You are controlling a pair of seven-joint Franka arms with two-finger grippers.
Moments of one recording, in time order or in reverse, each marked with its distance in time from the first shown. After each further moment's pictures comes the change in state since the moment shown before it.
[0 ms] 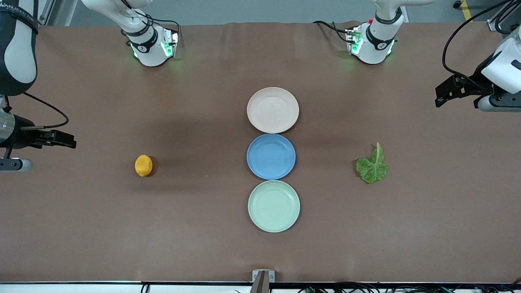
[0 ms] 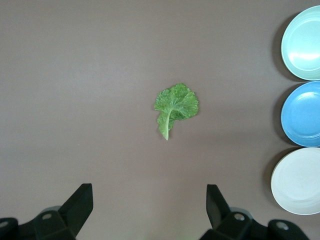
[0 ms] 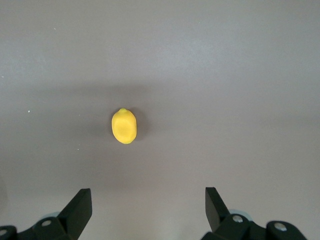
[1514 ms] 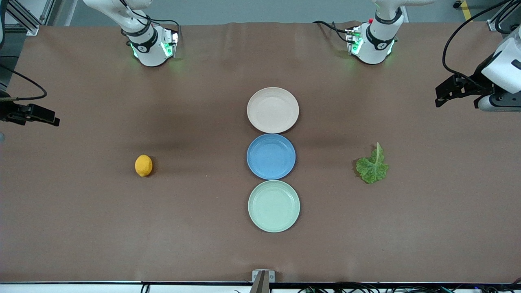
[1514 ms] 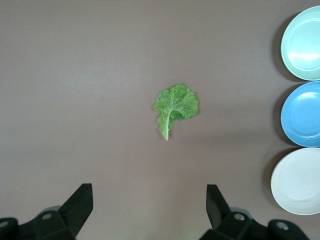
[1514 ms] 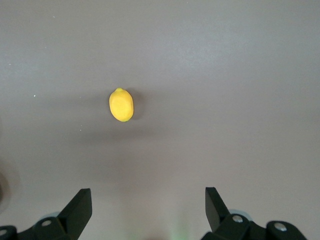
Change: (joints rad) left arm 0.000 0.000 0.000 0.001 0.000 0.000 0.000; right arm -0.115 -0.174 0.072 -0.118 -0.001 -0.043 -0.001
